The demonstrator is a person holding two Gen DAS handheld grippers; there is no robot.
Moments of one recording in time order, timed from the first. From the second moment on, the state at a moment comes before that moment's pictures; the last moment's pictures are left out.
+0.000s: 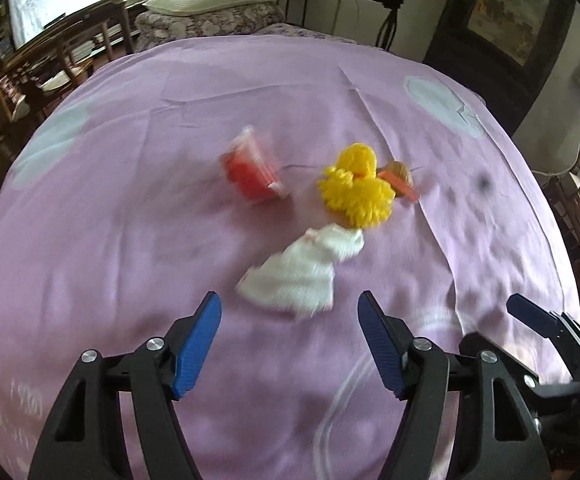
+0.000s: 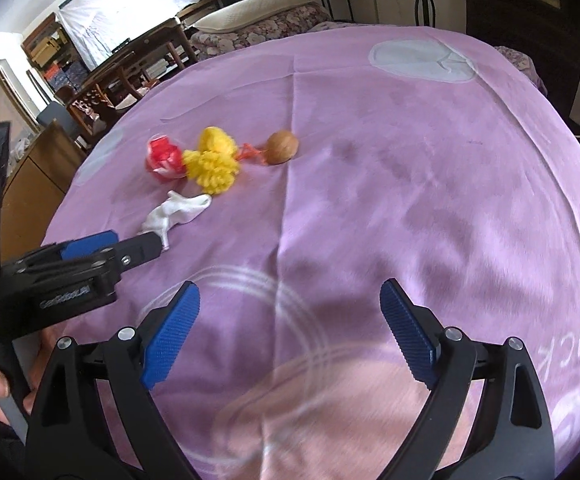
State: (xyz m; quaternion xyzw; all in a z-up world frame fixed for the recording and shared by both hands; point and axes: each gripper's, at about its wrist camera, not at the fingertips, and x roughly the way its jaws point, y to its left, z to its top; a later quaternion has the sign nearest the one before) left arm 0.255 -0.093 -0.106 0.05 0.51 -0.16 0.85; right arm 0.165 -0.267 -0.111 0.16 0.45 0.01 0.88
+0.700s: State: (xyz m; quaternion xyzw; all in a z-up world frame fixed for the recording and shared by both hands) left arm 0.235 -0.035 -0.100 0.00 0.49 -0.15 0.86; right arm 0.228 -0.237 -0.093 0.10 0.43 0.04 0.90
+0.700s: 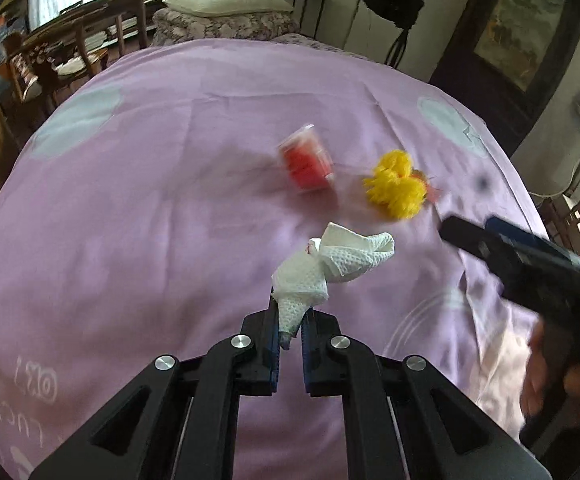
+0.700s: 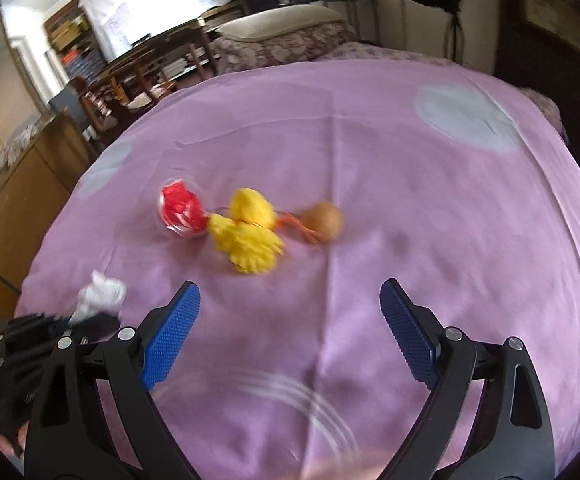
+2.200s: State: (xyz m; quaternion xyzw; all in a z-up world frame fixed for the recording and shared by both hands) left arm 0.037 0.090 -0.048 -0.08 0.48 -0.08 0.87; right arm 0.048 -0.144 -0.068 0.09 0.47 0.12 0.87
